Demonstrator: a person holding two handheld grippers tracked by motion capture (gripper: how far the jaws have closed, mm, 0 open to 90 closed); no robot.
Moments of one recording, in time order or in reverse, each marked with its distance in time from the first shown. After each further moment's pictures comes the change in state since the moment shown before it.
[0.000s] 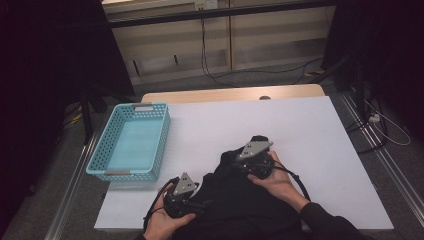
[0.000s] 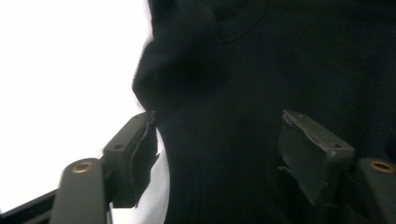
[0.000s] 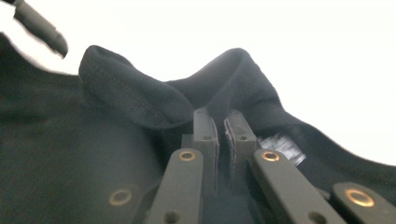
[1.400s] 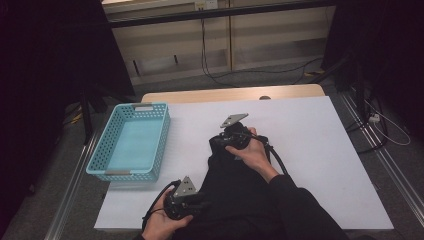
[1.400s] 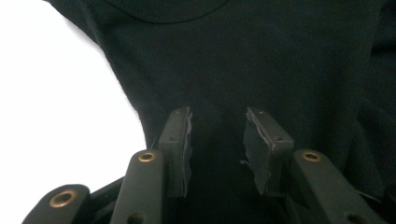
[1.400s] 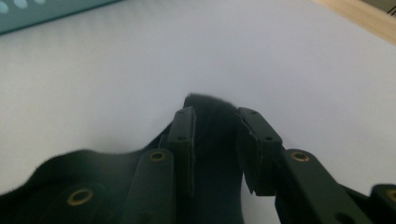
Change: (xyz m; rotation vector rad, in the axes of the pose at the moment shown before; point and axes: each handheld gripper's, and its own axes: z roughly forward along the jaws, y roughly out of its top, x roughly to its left) left arm -0.002 -0.005 0.000 0.044 -0.084 0.020; right arm -0.055 0.051 0.074 0.023 -0.082 0.105
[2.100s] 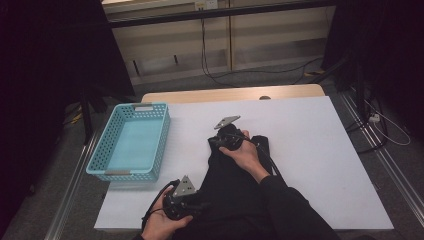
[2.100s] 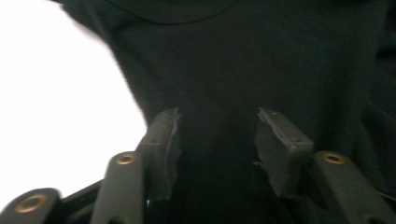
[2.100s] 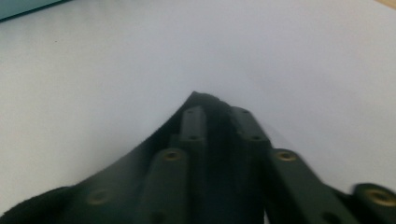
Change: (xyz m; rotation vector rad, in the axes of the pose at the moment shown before) left arm 0.002 0.000 -0.004 -0.007 0.025 -0.016; right arm 0.004 -0.002 0.032 0.025 -0.015 0.043
